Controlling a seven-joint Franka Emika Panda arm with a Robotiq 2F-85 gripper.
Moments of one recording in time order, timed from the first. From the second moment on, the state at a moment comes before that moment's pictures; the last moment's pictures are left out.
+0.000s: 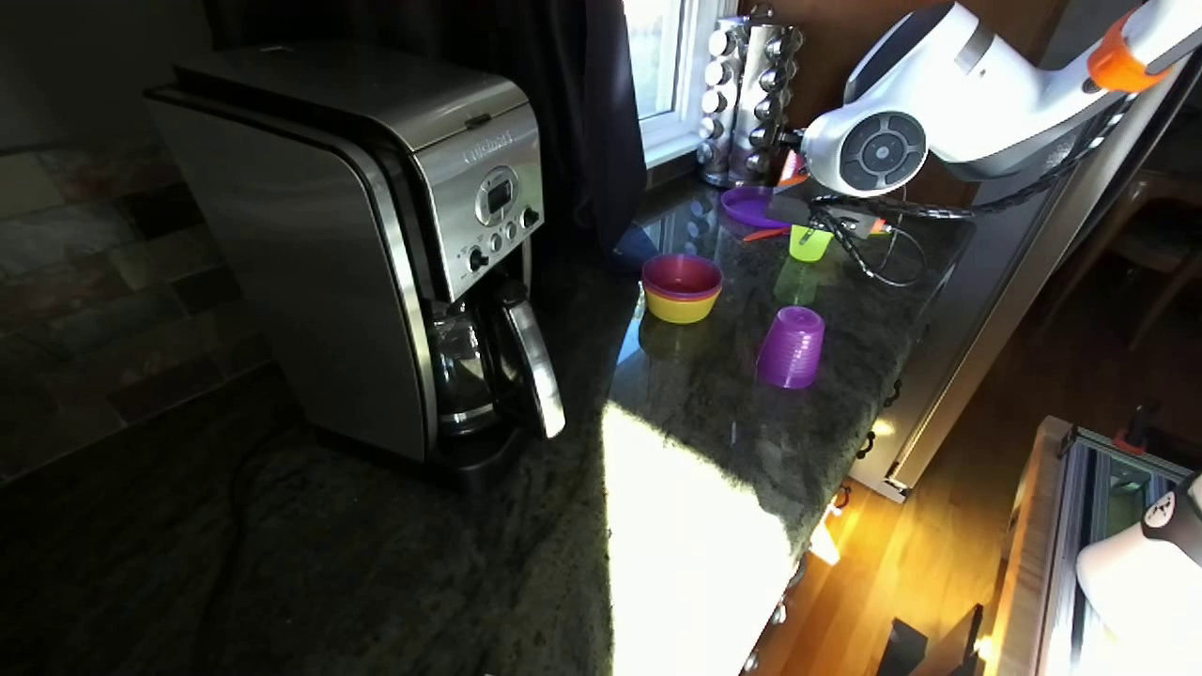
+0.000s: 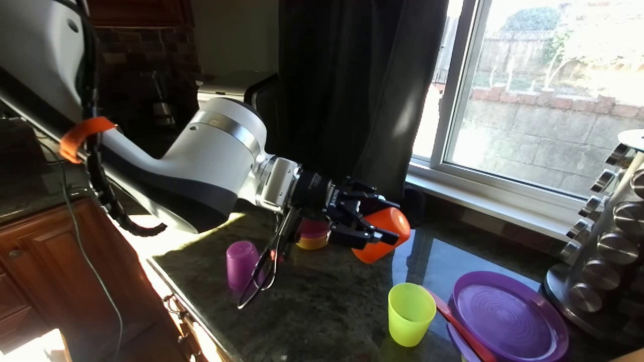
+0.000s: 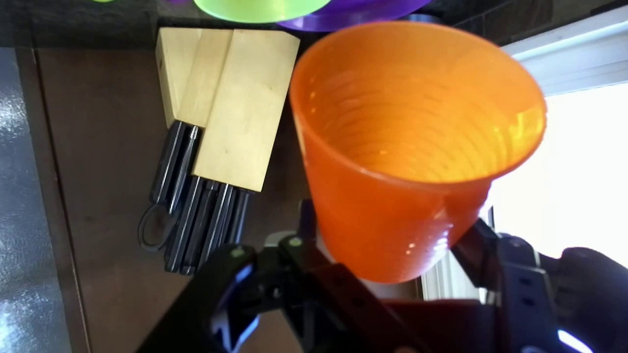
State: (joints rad) arm -1.62 -0.33 1.37 -2.45 -1.90 2.49 2.72
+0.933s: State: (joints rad) arm -1.47 0.11 1.19 -2.52 -2.18 2.15 2.71
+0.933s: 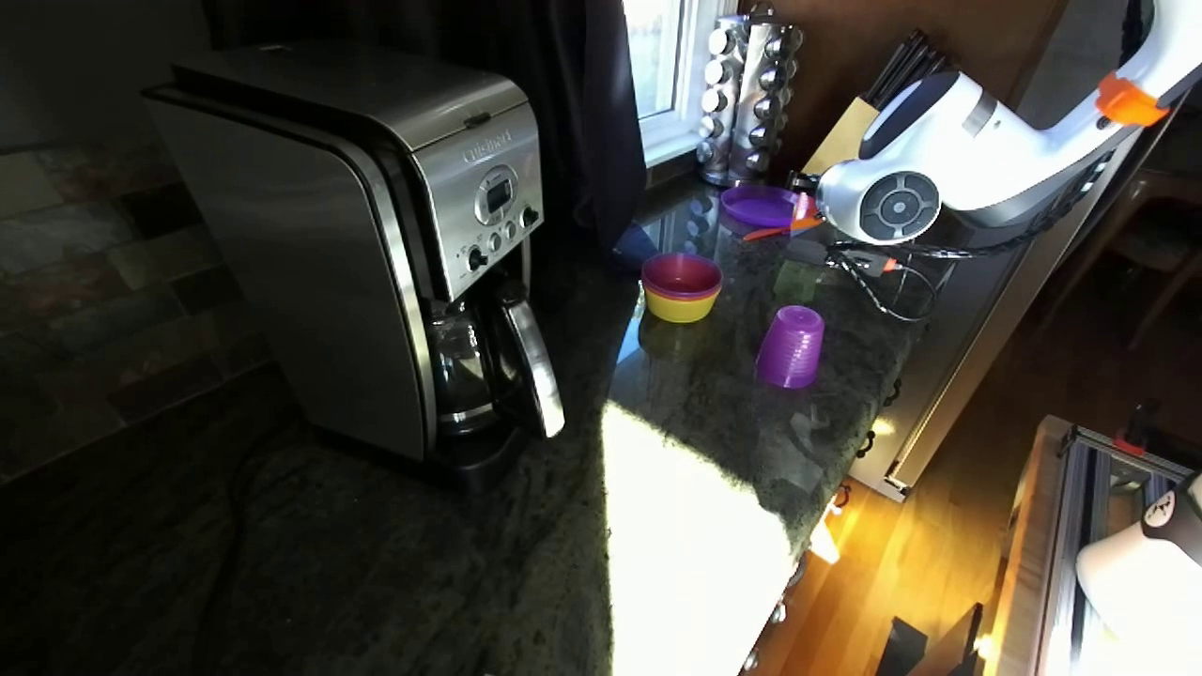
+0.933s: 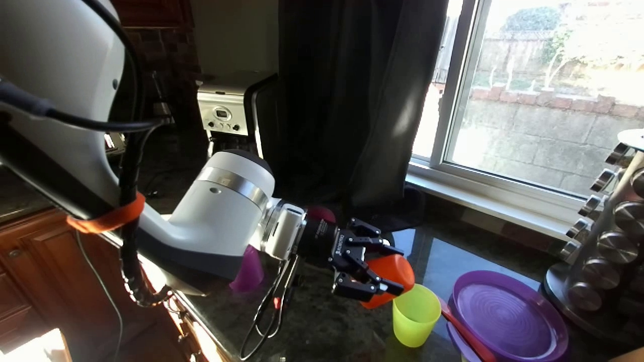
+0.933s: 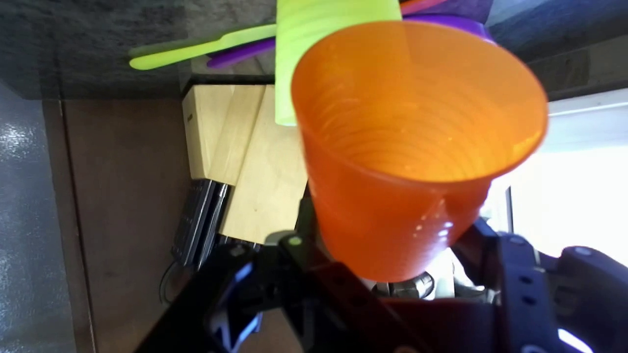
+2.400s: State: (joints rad) arm -1.37 0.38 1.17 -2.53 -2.28 1.80 2.71
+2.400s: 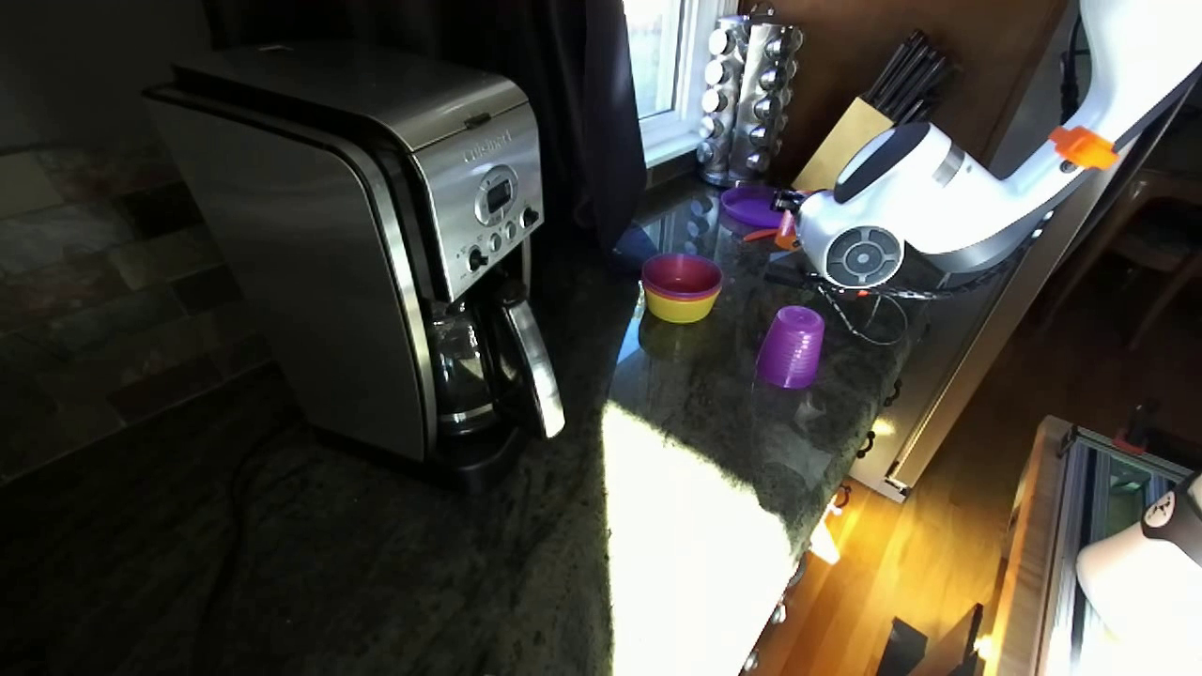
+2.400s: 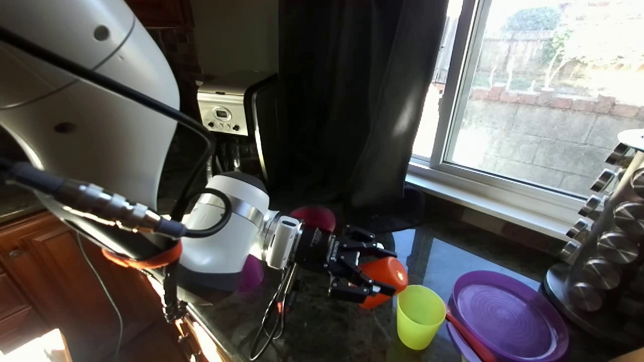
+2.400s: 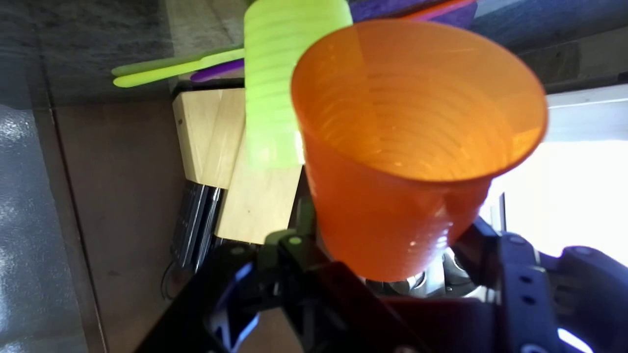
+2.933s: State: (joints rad) arm -1.25 0.41 1.06 -2.50 -2.28 1.75 2.71
